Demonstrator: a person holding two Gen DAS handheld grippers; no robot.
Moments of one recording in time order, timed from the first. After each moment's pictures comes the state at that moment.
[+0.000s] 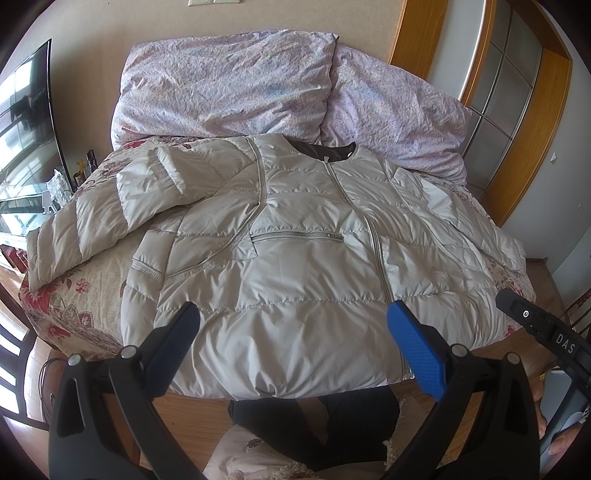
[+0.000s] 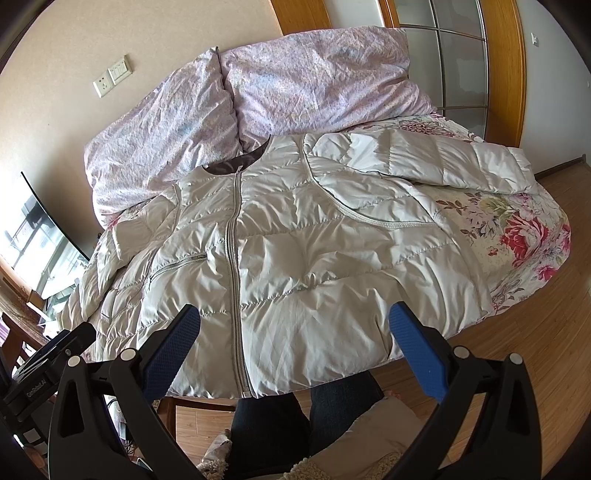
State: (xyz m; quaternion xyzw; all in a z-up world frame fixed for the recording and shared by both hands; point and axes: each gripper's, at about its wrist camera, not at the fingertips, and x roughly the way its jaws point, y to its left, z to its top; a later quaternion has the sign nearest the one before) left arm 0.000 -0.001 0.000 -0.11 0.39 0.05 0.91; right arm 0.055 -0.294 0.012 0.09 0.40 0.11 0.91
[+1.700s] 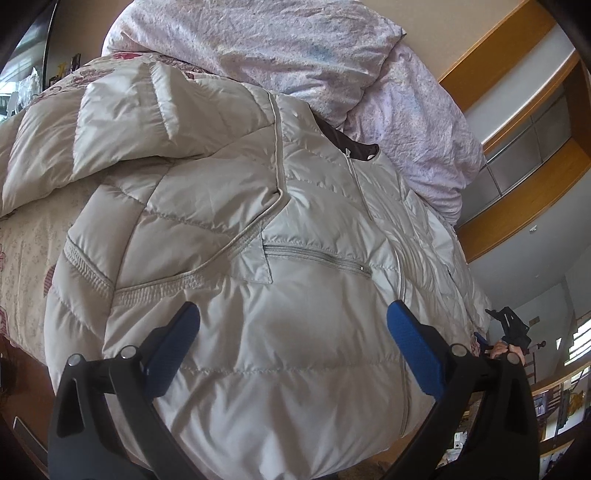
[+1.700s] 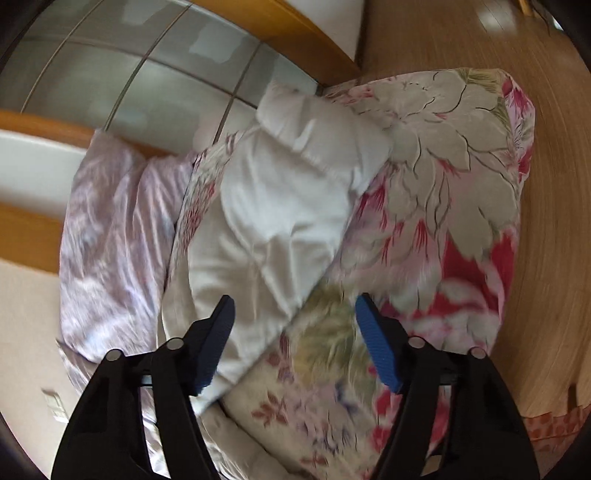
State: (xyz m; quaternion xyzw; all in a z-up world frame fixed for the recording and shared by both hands) left arm 0.078 0.087 -0.066 -0.29 0.42 -0.01 0.86; right arm 0.251 -0.619 -0.100 0.53 0.34 -0.13 0.77
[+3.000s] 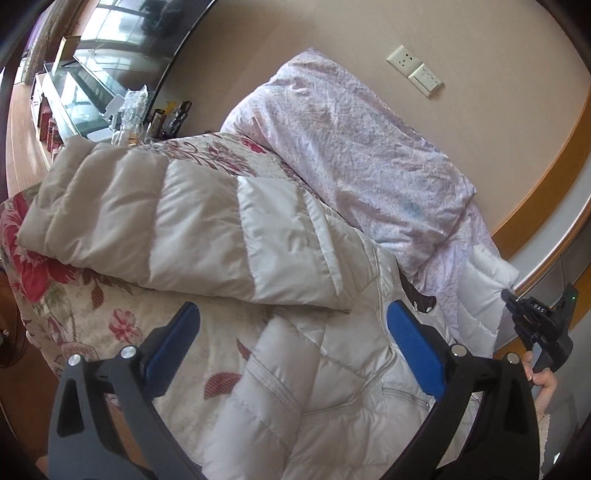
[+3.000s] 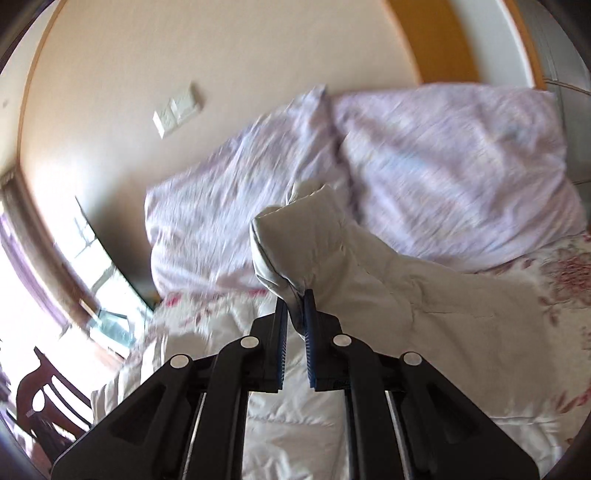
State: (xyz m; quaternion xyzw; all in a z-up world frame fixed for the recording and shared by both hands) left arm 0.009 0.228 -0.058 -0.38 0.22 0.17 0.88; right arm 0.317 -0.164 0.046 0.06 0.33 0.31 0.89
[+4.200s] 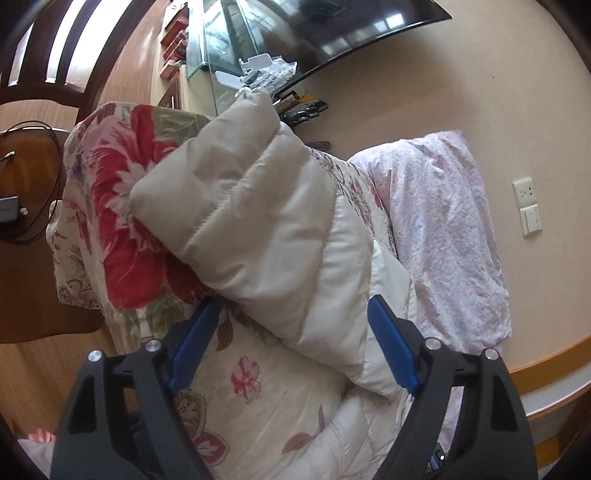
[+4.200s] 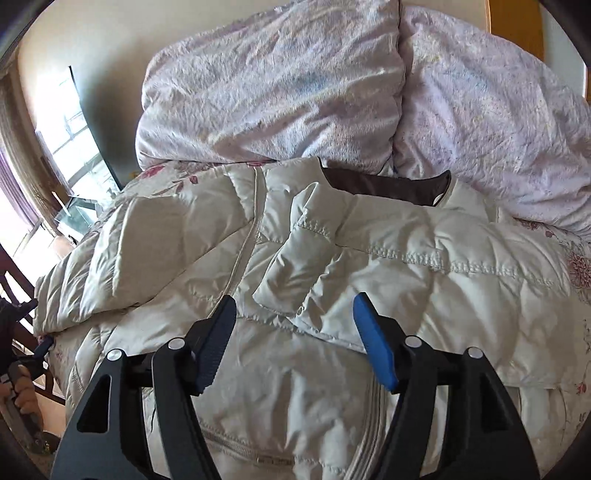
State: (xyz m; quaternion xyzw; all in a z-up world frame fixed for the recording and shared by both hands) left arm -0.048 0.327 -0.115 -0.60 0.16 0.29 0.73; right arm 0.266 -0.112 -0.011 -0.08 0.40 0.30 0.86
